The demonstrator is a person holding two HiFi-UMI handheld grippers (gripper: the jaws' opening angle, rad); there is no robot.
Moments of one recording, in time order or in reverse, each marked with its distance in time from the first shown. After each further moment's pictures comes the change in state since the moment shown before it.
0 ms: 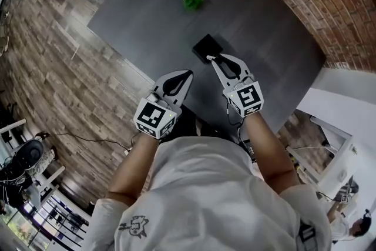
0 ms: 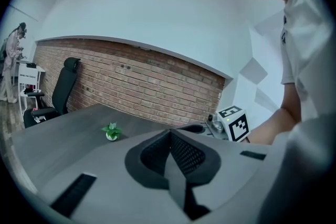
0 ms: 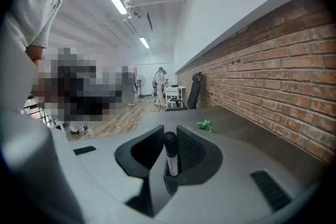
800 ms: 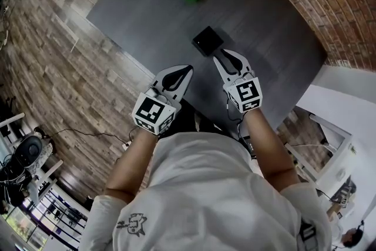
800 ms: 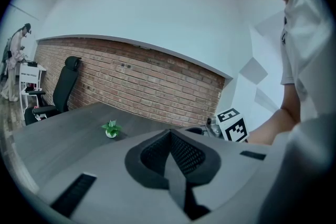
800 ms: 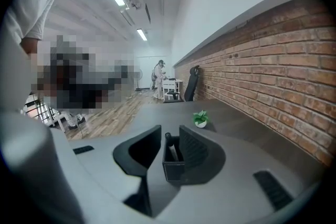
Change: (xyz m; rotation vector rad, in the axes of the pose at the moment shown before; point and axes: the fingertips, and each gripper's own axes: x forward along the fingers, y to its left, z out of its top) left arm -0.004 -0.007 -0.008 -0.009 0.007 0.002; right arm -0.007 -0.001 -0.029 -0.002 0.087 -0.039
